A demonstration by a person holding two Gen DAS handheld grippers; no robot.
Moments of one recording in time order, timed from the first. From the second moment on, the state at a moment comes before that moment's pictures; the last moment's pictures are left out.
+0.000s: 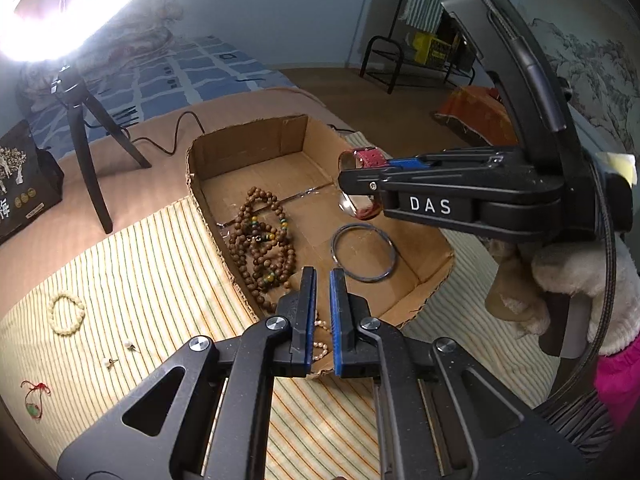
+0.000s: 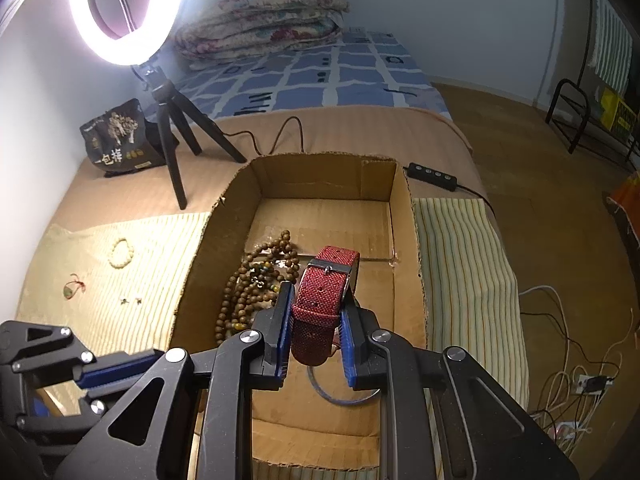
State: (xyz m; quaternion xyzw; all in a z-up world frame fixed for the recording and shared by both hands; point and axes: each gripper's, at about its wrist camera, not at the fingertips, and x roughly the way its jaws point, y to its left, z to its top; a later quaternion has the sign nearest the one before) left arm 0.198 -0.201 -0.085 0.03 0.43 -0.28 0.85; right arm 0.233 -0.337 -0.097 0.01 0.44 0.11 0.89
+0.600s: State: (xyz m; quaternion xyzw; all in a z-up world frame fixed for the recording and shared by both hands) left arm 0.188 -0.183 -0.085 0.05 0.43 -0.26 0.86; right arm 0.226 -0.344 -0.090 0.00 0.43 0.06 0.90
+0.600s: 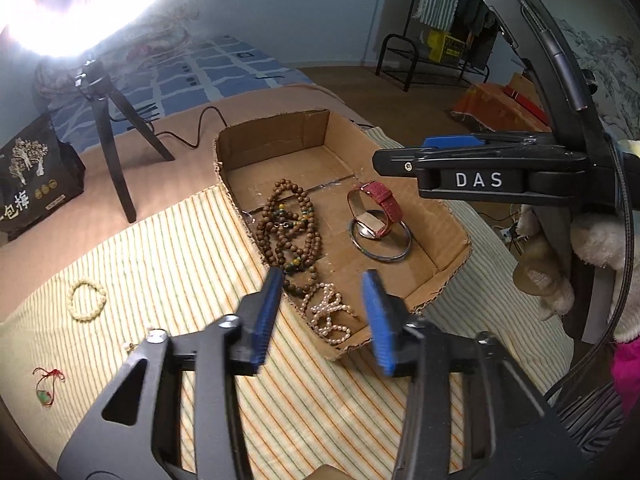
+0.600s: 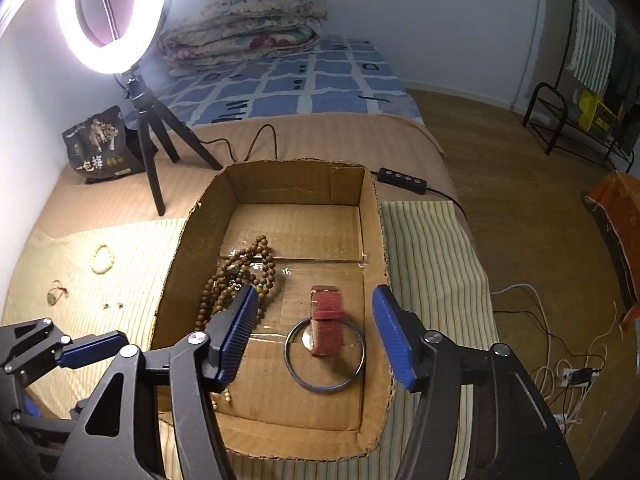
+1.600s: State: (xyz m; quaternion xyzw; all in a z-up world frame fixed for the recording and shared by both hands) left arm 0.174 -0.070 -0.063 0.02 0.43 -0.18 0.89; right arm 0.200 -0.291 -0.063 -0.02 0.39 0.10 0.91
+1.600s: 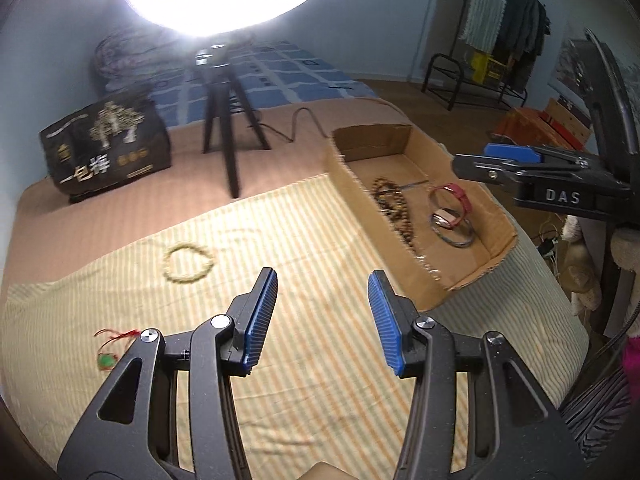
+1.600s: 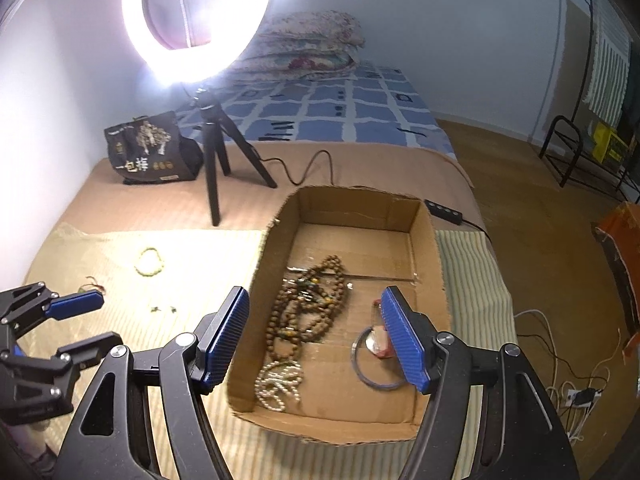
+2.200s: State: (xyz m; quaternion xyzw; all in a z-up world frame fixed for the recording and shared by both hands) left arm 0.170 0.063 -0.062 -0.02 0.44 -0.08 0.89; right arm 0.194 -0.215 -0.069 -0.02 0.39 0.18 0.90
